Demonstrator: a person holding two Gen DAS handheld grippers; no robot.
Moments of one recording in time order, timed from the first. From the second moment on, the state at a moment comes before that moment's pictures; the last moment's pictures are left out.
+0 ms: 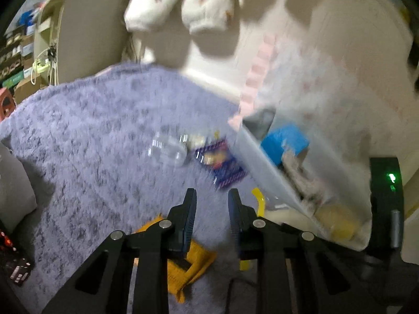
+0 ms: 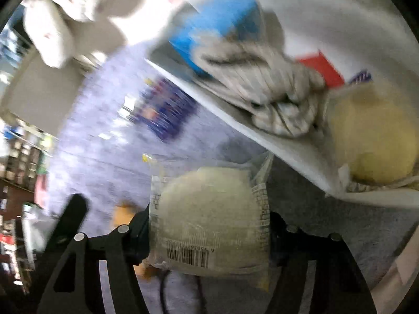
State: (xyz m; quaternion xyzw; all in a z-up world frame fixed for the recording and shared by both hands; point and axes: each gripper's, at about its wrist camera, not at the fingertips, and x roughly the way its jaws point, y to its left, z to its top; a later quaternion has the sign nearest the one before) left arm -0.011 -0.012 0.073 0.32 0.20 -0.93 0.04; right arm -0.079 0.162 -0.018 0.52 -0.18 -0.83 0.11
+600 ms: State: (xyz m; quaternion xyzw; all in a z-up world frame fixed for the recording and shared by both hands) left arm -0.004 0.072 0.091 0.28 0.04 -0.96 -0.07; right arm -0.059 0.329 0.045 0.34 -0.44 -0.83 -0.05
